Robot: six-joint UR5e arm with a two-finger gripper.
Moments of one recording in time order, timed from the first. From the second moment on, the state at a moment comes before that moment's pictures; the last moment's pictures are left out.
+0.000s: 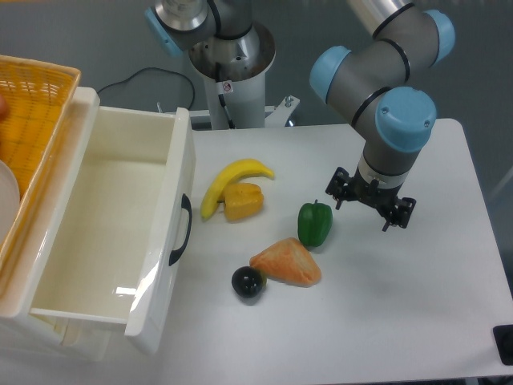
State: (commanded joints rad) arm 2.69 -1.97 -1.50 -1.24 1.55 1.14
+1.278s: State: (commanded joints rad) arm 2.65 -1.98 -1.62 -1.22 1.54 1.04
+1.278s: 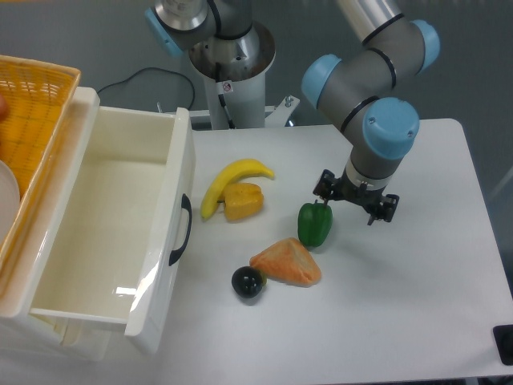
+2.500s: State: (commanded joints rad) arm 2.61 -2.05 -1.67 -1.21 1.55 0.88
